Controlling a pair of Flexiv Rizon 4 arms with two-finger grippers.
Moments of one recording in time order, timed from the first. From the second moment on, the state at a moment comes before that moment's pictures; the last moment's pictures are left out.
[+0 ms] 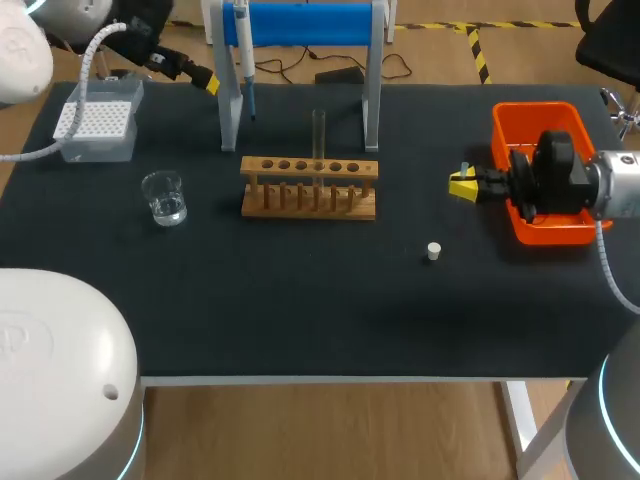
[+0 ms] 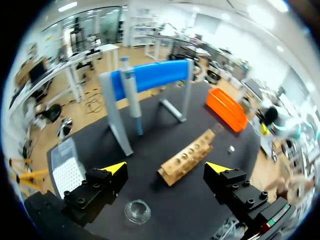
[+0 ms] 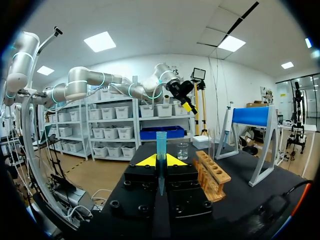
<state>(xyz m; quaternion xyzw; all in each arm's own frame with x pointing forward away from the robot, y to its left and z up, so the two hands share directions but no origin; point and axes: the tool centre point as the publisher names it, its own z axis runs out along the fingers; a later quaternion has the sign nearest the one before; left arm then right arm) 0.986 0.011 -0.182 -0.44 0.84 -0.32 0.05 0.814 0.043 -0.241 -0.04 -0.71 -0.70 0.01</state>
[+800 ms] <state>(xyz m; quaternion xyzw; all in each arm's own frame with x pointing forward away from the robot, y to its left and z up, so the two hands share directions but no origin) 1.036 -0.005 -0.165 -0.61 0.68 -0.31 0.24 0.814 0.043 -0.241 -0.04 -0.71 -0.70 0.01</state>
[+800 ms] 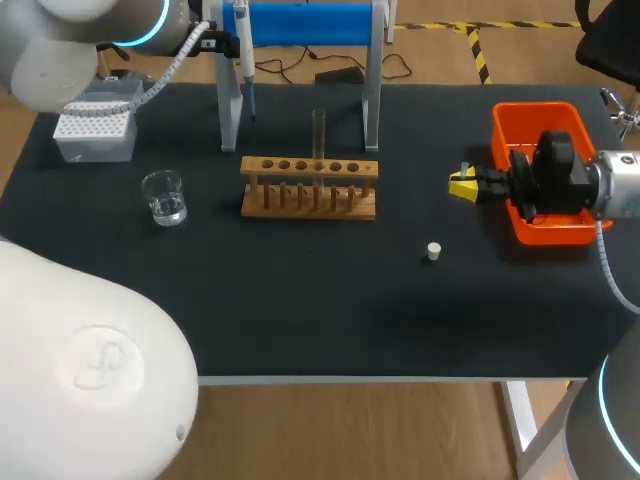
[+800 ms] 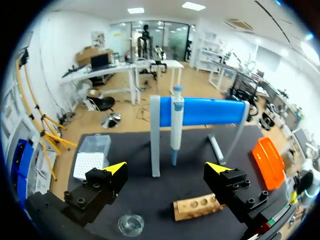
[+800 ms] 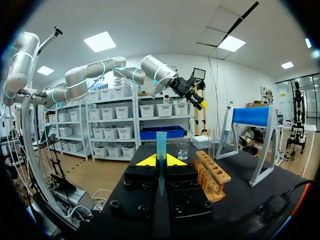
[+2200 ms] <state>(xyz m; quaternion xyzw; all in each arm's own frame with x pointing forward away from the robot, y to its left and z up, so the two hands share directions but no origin) 1.114 -0.049 -0.176 -0.58 0.65 -0.36 0.32 0.814 0.043 -0.241 -0.04 -0.71 -0.70 0.01</state>
